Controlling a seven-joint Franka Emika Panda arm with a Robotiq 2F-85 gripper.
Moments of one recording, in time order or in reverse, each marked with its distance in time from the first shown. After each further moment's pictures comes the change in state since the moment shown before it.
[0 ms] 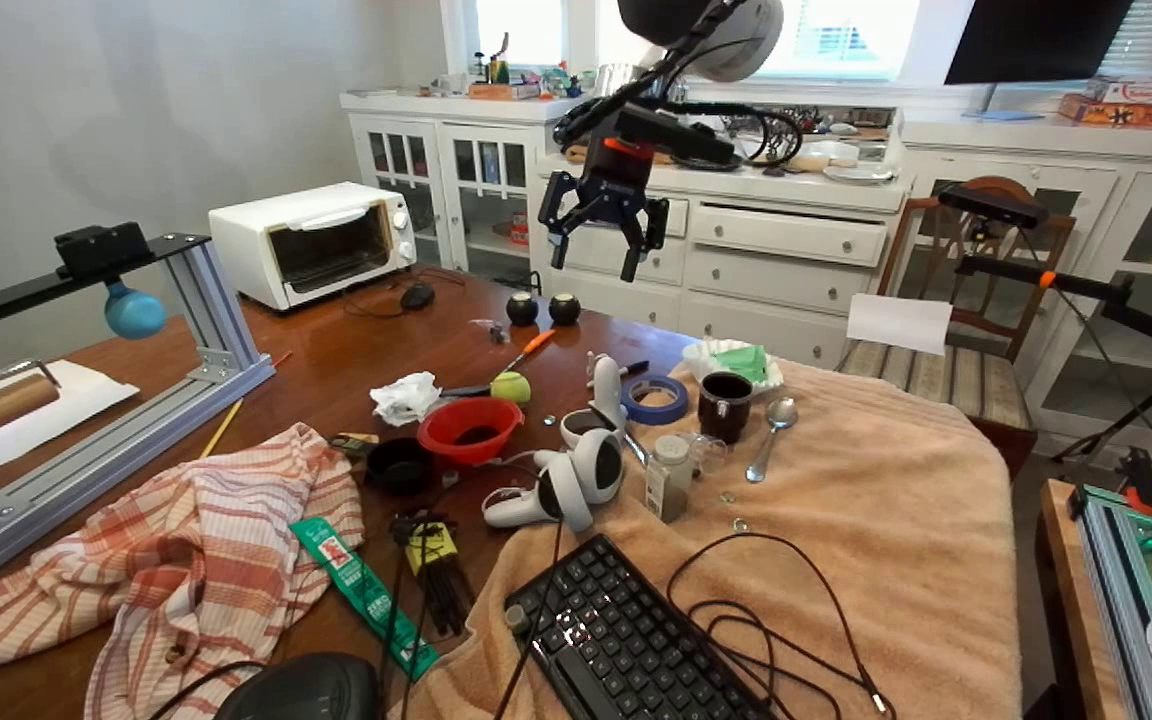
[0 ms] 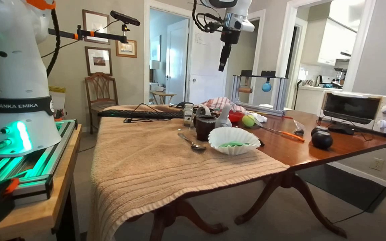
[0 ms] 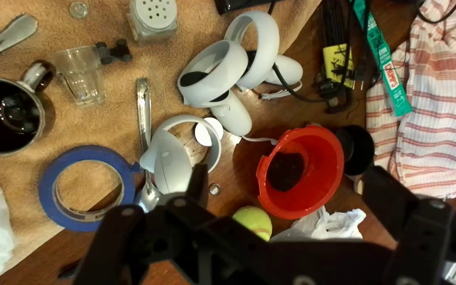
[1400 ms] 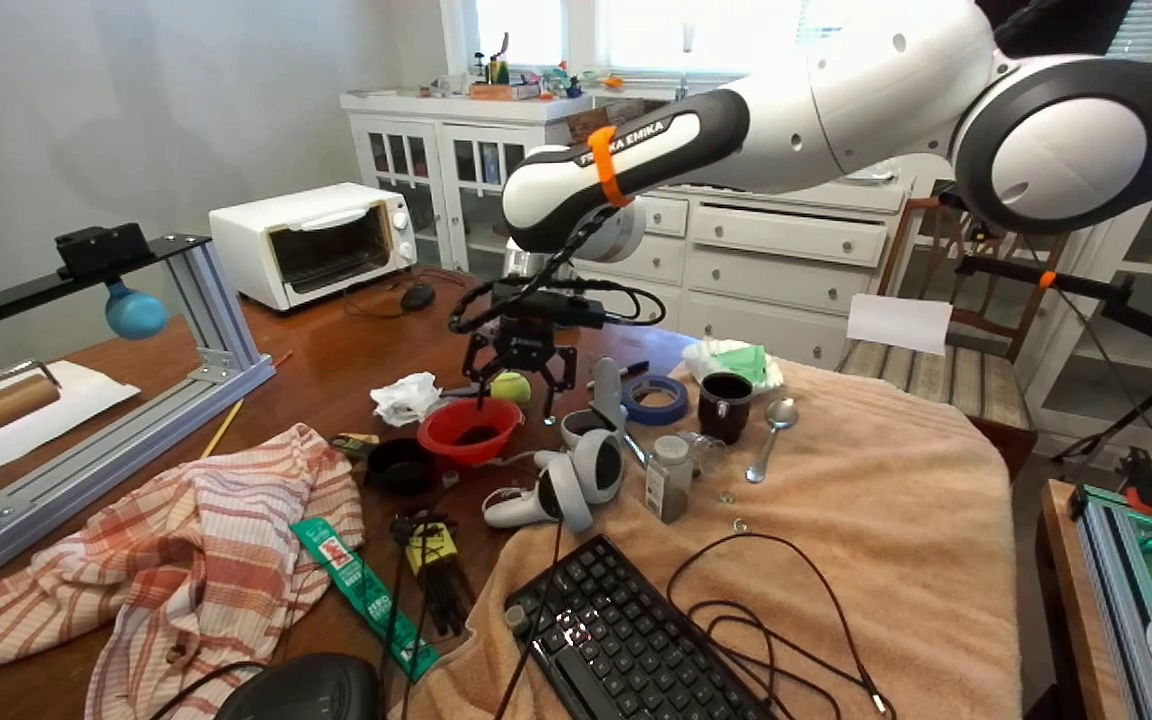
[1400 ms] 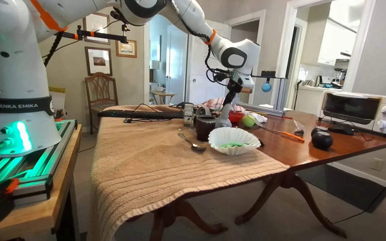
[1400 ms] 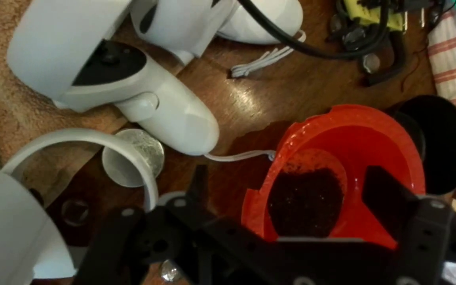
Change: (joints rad) arm 0.045 0.621 0.036 0.525 0.042 0.035 0.208
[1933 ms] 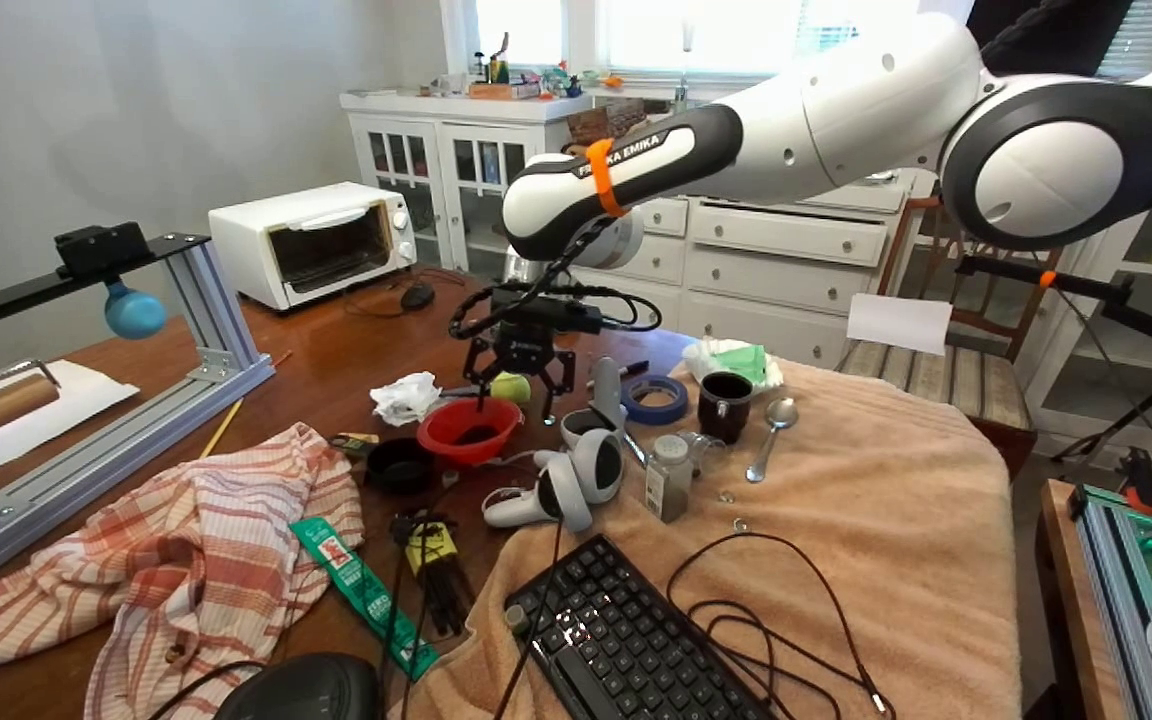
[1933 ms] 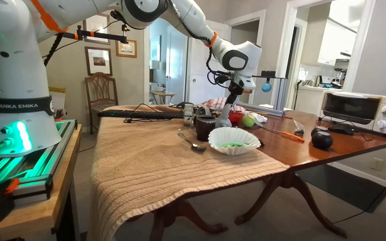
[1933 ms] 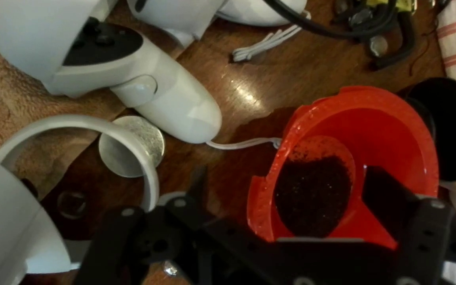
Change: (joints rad) arm -0.005 0.035 -0.004 0.035 -0.001 0.008 0.009
